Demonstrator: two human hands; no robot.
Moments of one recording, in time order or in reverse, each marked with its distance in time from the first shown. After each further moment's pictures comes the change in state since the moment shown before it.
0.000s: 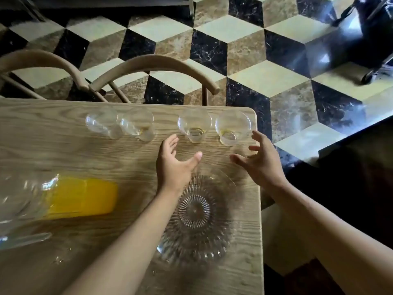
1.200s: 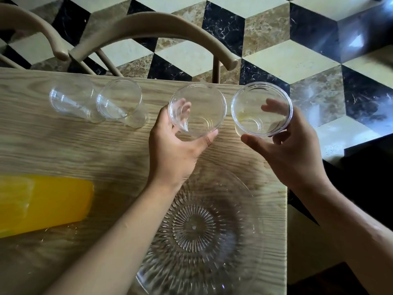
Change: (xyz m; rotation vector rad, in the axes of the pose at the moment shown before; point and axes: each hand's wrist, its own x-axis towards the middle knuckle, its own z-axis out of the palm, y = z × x) left_hand 0.030 -0.008 0.013 -0.167 -0.011 0.191; right_hand 0.026 0.006 0.008 0.136 0.068 -0.230
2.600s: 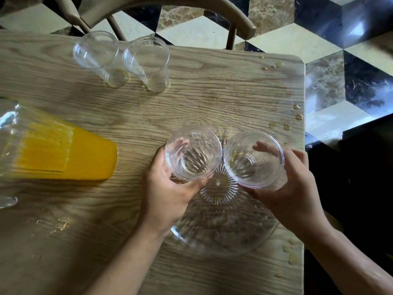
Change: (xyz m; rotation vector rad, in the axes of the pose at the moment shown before) left_hand -0.114 -0.041 -0.083 -0.063 -0.067 -0.108; right_hand -0.137 0.009 0.023 -0.245 -0.146 -0.158
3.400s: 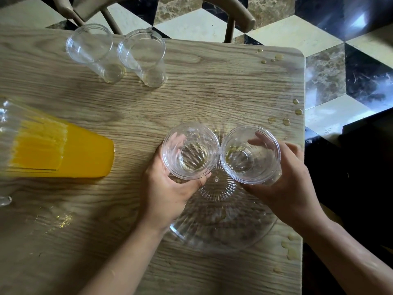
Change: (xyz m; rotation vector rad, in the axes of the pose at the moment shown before) left_hand -0.004 -0.007 0.000 0.053 -0.040 0.036; right_hand 0.003 -0.007 -0.001 0.030 -0.069 0.057
